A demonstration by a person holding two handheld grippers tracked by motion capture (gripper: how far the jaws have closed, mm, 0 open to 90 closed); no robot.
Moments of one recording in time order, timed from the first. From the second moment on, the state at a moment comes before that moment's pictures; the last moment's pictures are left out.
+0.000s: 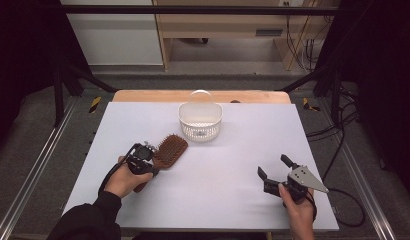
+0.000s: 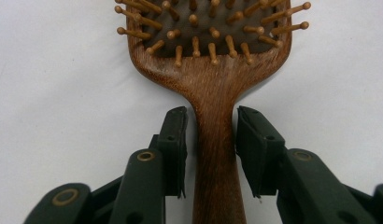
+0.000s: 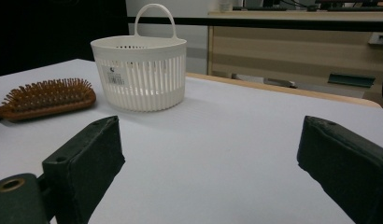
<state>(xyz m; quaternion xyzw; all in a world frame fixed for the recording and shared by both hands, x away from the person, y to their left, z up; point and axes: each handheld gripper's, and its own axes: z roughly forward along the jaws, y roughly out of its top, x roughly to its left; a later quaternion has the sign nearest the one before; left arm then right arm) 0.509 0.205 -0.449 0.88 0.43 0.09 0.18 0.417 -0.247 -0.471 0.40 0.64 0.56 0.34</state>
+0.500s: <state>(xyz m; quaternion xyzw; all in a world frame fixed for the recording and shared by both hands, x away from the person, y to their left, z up) 0.509 0.207 -0.451 0.88 0.42 0.10 0.19 0.417 -0.247 -0.470 0.40 0.64 0.56 0.34</state>
